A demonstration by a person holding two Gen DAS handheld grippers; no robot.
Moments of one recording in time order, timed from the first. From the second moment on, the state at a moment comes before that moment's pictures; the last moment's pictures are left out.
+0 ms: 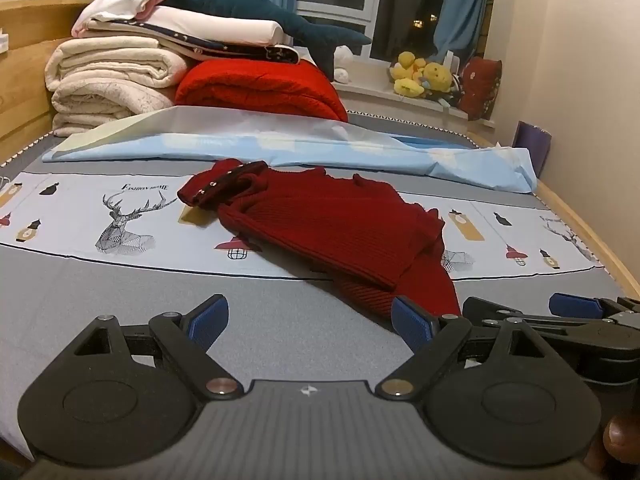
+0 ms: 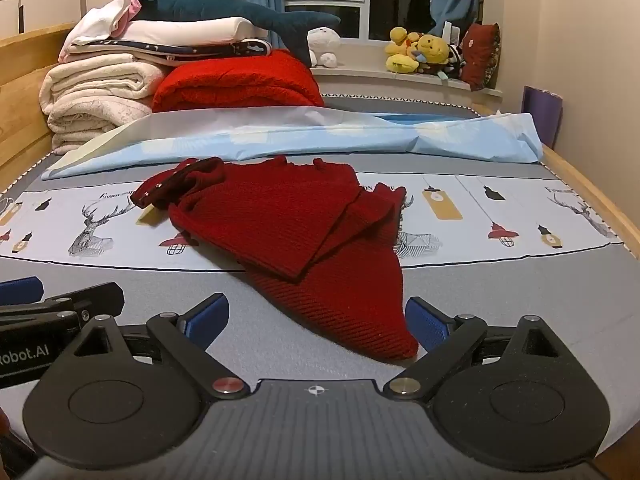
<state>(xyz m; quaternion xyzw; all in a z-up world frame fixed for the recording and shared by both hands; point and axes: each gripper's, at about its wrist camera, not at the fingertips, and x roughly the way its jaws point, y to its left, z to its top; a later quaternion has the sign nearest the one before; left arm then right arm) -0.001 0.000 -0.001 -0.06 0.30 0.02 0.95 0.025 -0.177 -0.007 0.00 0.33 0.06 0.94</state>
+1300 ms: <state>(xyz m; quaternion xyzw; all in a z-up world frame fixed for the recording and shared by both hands) 0.002 0.004 -0.001 -0.05 0.31 0.03 0.95 0.029 -0.176 -0.011 0.01 0.34 0.06 0.94</state>
